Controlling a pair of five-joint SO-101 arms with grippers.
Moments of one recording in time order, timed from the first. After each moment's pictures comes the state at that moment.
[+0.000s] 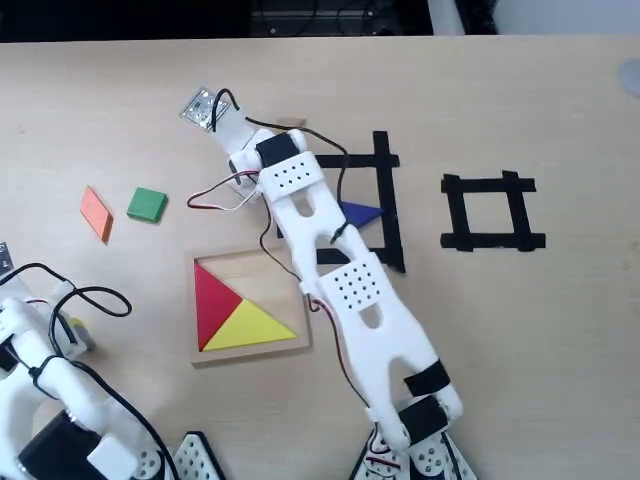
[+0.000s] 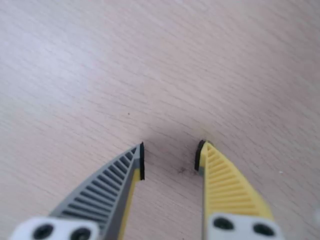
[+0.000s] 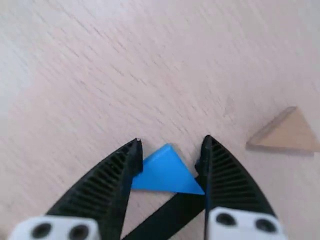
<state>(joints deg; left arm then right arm) -53.6 -21.8 61.3 50.4 -16.1 -28.7 77.3 -79.4 74.2 27.7</state>
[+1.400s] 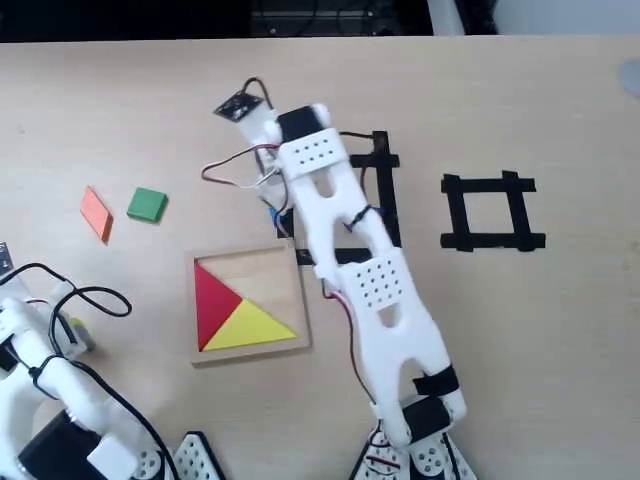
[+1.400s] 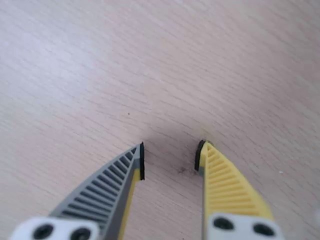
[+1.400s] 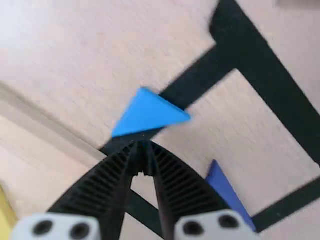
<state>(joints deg) -53.6 -21.8 61.3 50.4 -16.1 -24.3 64.1 -70.1 99.1 22.4</state>
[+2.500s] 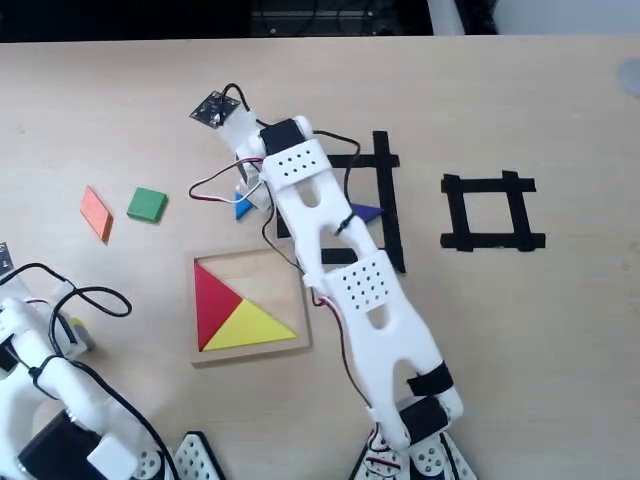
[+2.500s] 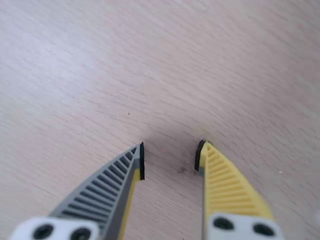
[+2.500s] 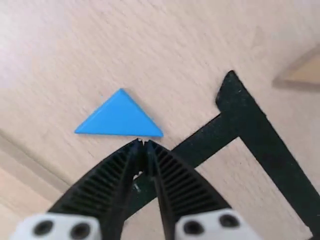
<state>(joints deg) -53.6 -21.8 61.3 50.4 -16.1 -28.0 69.1 -73.5 88.2 24.8</state>
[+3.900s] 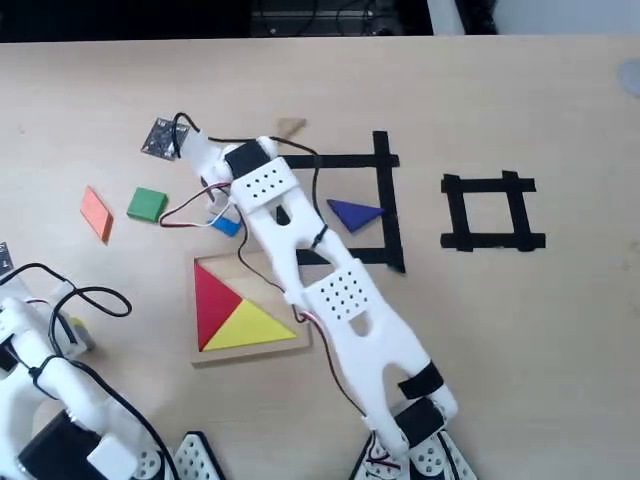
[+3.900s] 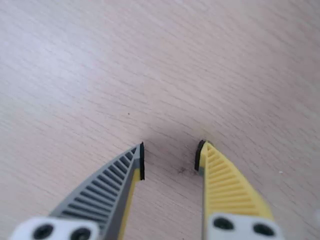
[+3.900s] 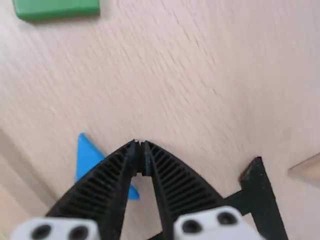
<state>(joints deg) -53.6 -21.8 61.3 50.4 -16.1 -34.6 73.3 -76.7 80.2 35.6</state>
